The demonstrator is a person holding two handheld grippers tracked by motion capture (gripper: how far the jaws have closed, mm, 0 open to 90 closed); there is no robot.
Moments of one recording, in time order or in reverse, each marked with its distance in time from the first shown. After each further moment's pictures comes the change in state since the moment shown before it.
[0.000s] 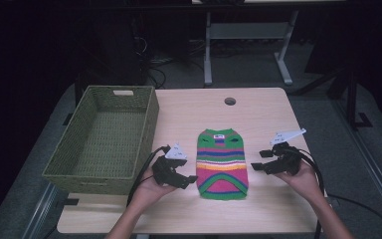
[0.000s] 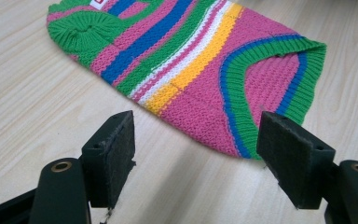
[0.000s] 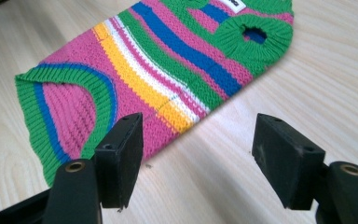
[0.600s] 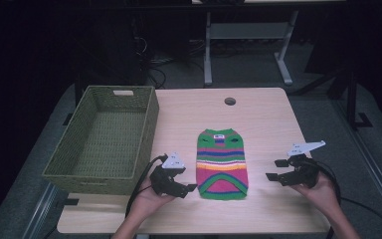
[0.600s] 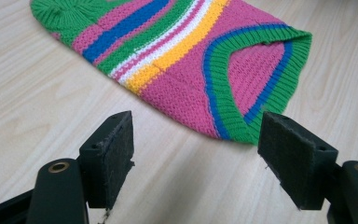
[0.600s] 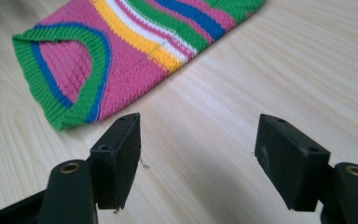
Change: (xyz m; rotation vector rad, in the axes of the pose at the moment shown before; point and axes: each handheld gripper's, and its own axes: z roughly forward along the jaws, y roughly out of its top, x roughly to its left) left arm -0.015 -0.022 -0.001 -0.004 -0.008 -0.030; right arm -0.001 -0.044 -0.028 0.004 -0.033 0.038
